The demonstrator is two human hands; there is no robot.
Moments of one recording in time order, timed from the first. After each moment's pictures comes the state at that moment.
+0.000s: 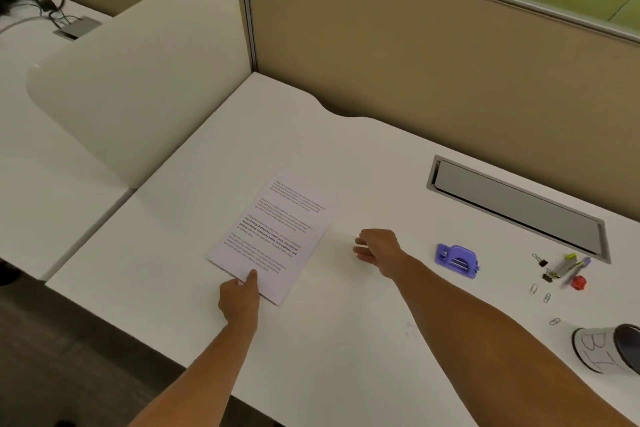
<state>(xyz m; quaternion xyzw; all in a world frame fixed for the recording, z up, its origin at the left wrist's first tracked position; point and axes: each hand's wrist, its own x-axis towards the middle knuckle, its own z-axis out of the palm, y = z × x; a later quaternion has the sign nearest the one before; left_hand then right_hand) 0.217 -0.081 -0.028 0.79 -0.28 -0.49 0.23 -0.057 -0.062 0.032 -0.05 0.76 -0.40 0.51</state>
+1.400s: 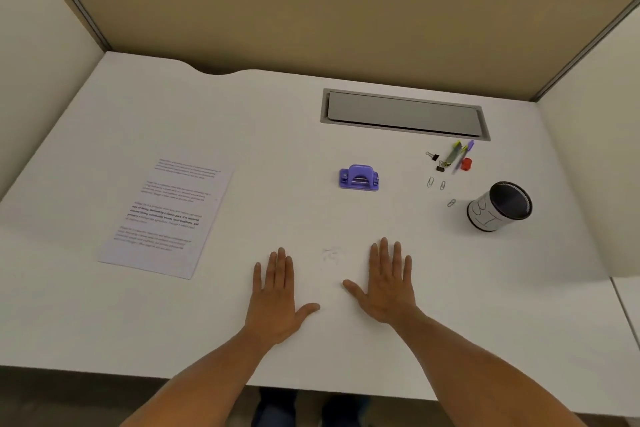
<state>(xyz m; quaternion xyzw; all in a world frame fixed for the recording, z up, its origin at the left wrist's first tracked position) 0.106 0.086 -0.068 0.30 -0.93 -0.14 -0.16 -0.092 0.238 -0.044 -0.38 0.89 0.07 0.23</state>
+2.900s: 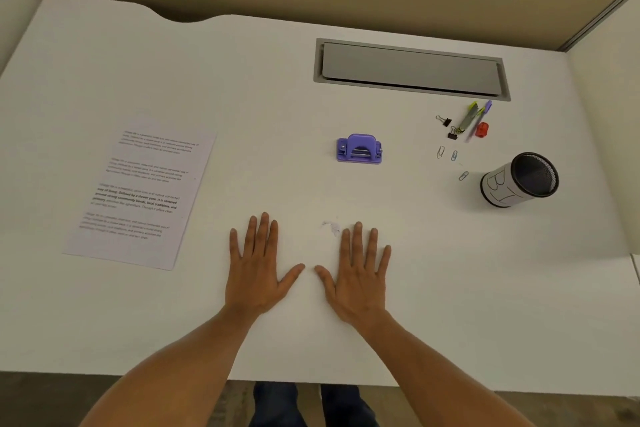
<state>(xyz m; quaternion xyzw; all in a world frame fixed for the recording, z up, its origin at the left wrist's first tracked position) 0.096 0.049 -0.081 0.32 -0.94 -0.09 -0.09 -0.039 0.209 -0.075 -0.38 0.91 0.00 0.16</state>
